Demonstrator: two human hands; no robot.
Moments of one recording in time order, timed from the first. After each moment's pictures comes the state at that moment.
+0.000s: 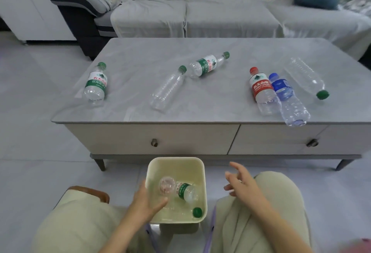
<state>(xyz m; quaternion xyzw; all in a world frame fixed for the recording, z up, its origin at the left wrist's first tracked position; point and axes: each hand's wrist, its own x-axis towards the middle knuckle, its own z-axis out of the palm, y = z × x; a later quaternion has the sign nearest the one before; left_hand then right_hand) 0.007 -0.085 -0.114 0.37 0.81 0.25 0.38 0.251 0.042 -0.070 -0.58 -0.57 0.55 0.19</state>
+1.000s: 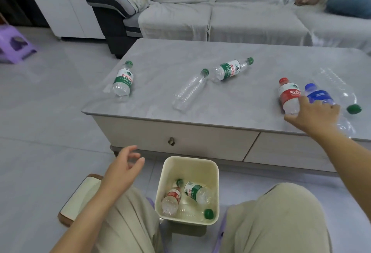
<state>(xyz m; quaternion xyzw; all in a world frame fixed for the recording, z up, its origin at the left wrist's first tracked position) -0.069 -0.091 -0.037 0.36 0.83 0.37 0.22 0.292 0.254 0.013 -0.66 -0.74 -0.15 0.02</state>
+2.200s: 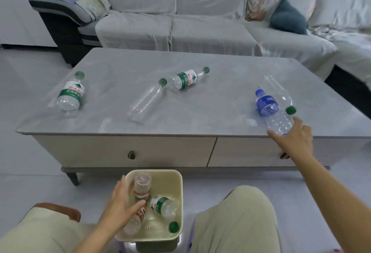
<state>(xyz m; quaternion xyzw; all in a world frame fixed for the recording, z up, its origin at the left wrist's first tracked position) -0.004 -0.051 -0.144 0.44 0.81 0.26 0.29 0.391 0.234 -0.012 -0.75 -0.61 0.11 0.22</state>
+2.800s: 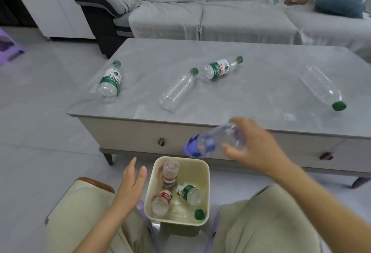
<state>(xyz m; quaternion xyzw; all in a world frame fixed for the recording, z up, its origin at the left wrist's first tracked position) -0.024 -0.081 -0.104 0.33 0.81 0.38 0.31 0.232 0.108 0.023 -0.41 -0.87 0.20 0.21</state>
